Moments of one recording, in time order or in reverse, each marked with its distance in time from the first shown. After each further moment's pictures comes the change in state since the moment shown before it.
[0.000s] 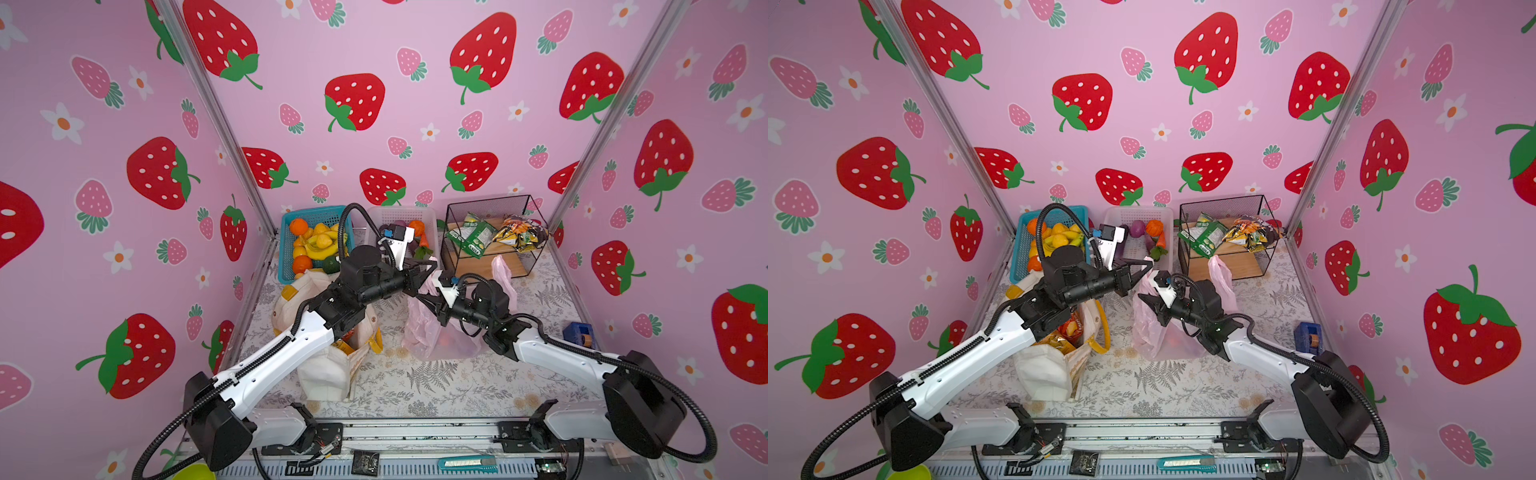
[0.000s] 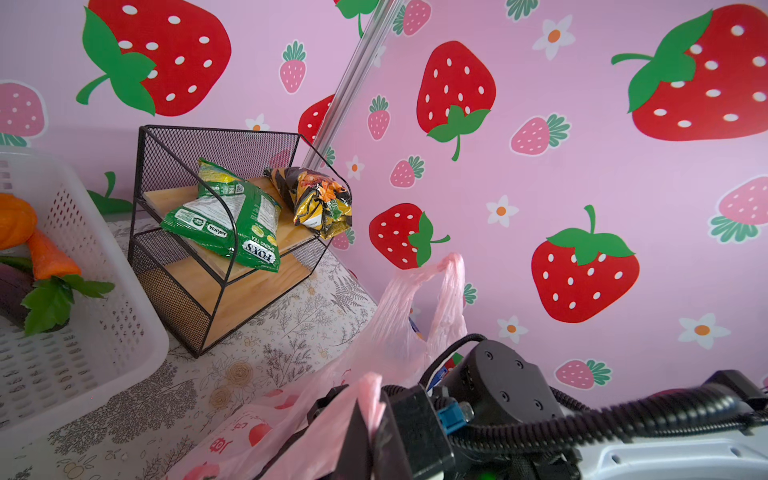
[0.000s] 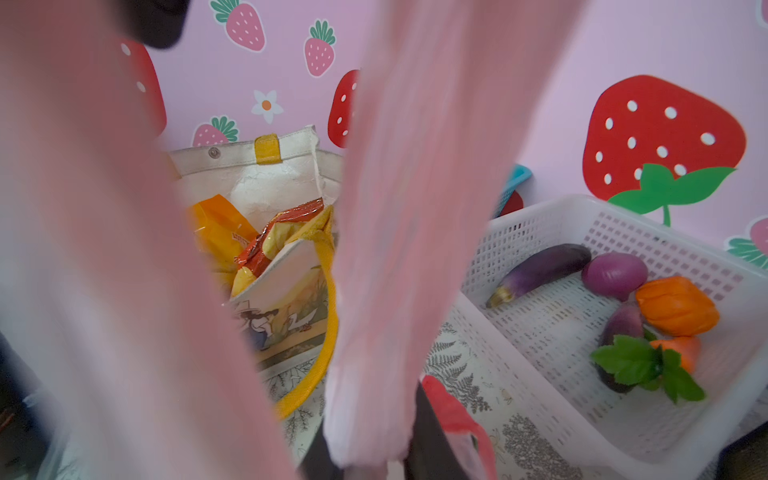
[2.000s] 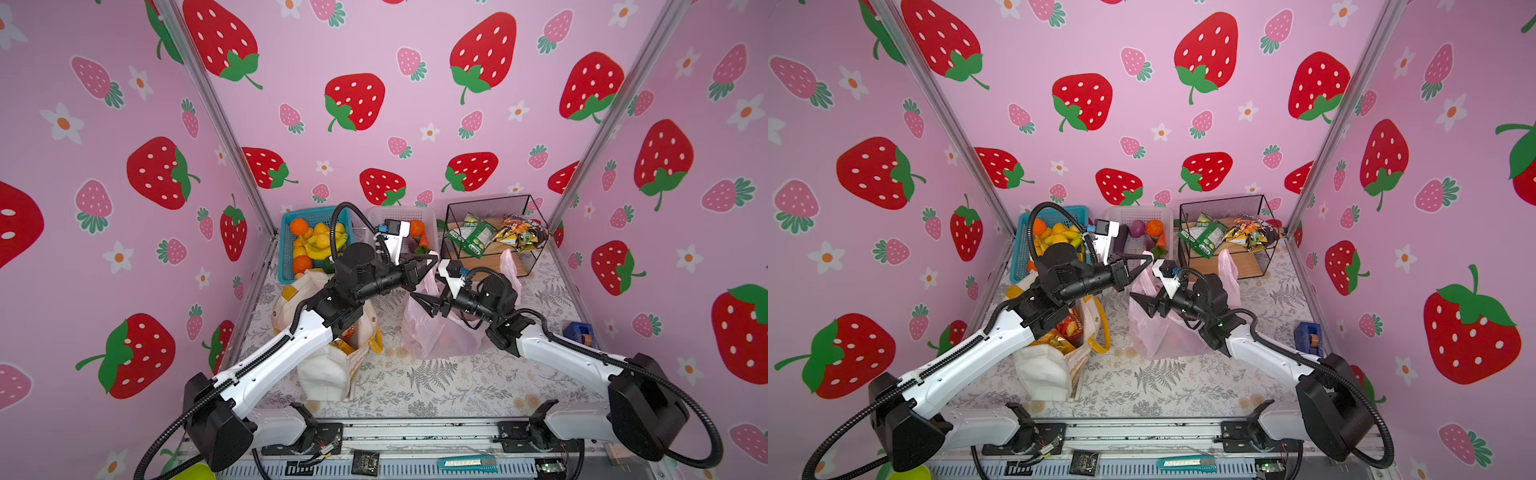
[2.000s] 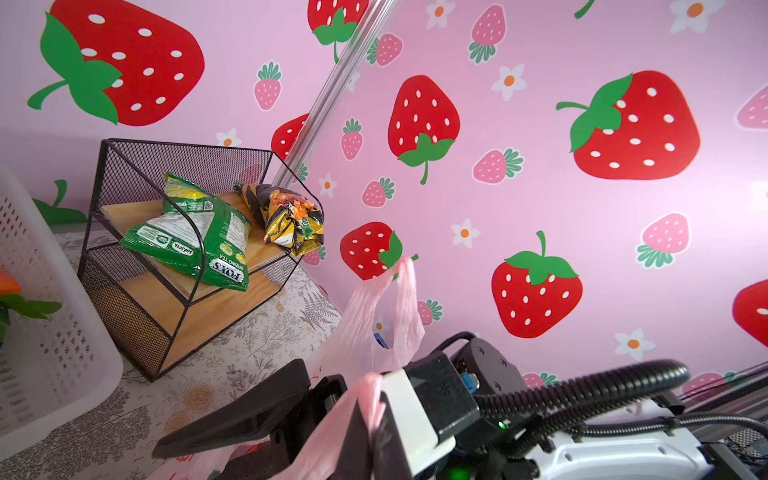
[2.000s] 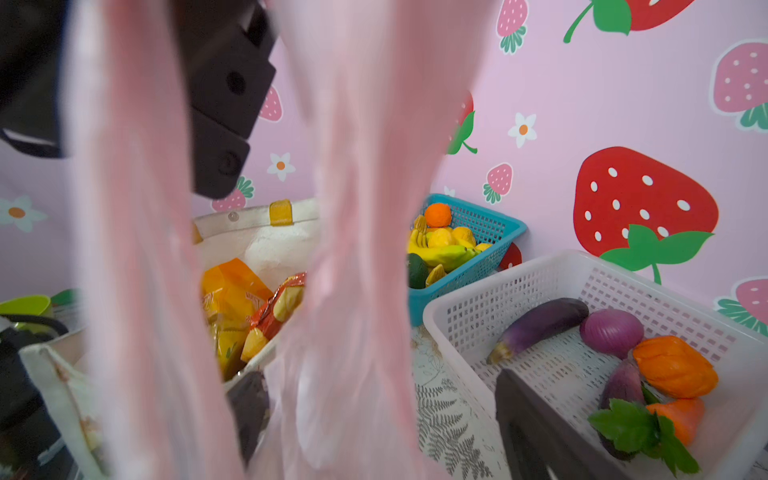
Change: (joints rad) left arm 0.026 0.000 -0.013 0.117 0.075 -0.112; right arm 0.014 -0.007 0.055 0.105 -0.003 0.087
